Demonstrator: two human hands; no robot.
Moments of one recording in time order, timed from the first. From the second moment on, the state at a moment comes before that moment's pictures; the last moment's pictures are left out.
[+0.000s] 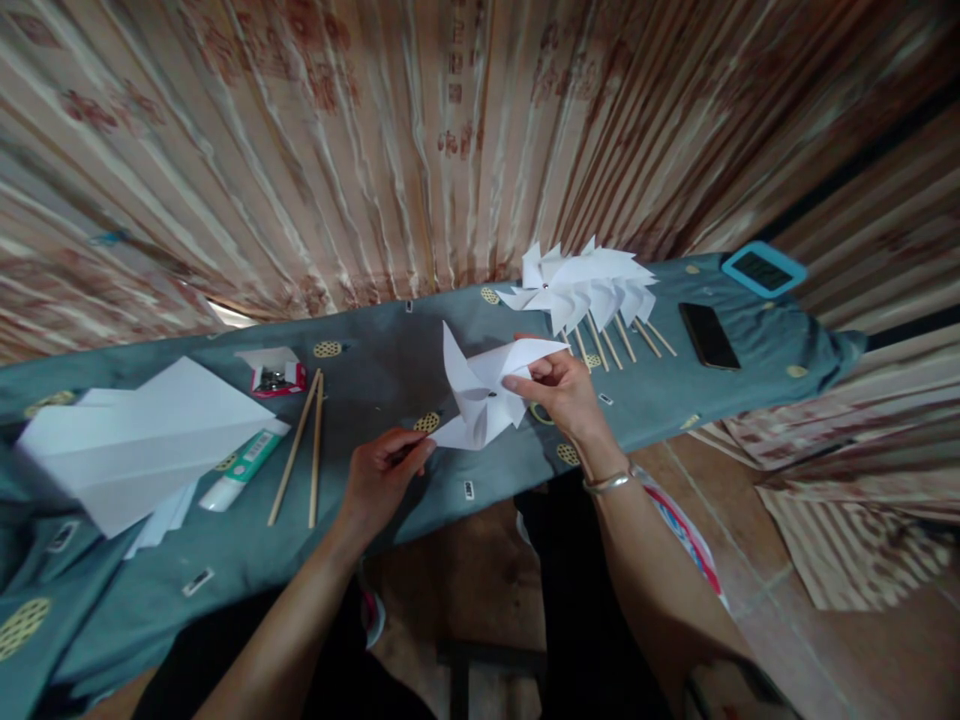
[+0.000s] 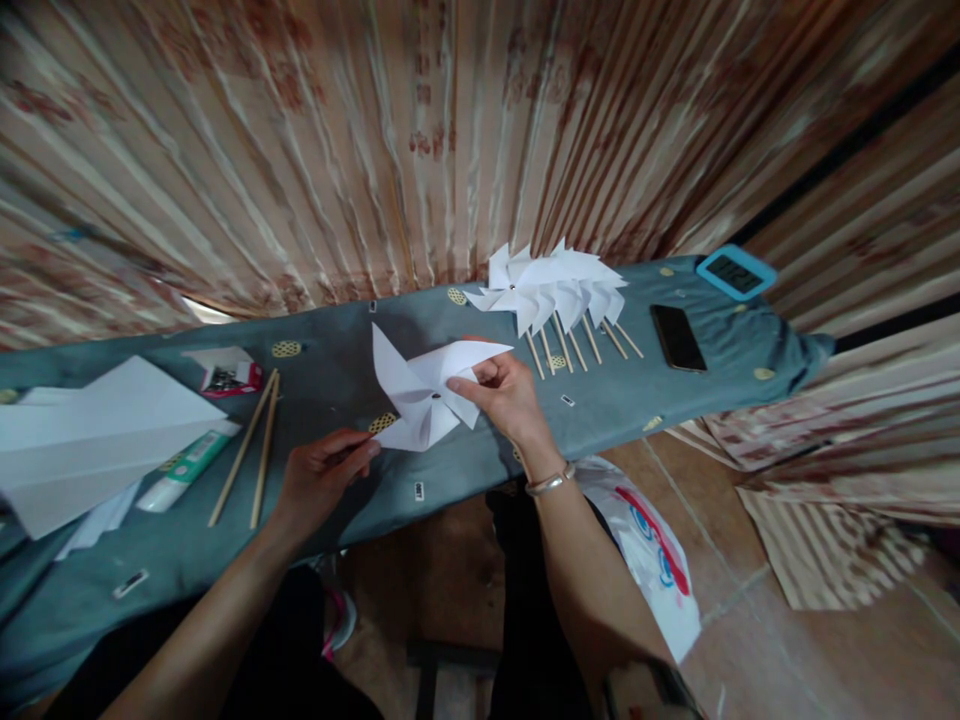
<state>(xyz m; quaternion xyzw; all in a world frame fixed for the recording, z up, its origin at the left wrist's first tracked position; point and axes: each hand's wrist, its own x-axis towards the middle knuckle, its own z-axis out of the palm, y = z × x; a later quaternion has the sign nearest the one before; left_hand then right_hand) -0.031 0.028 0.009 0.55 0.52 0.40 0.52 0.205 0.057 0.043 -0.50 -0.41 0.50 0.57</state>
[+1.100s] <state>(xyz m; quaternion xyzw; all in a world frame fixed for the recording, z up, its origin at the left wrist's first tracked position) -0.028 0.026 0.016 0.53 0.51 0.40 0.55 0.203 0.059 0.041 -0.53 -0.40 0.46 0.59</state>
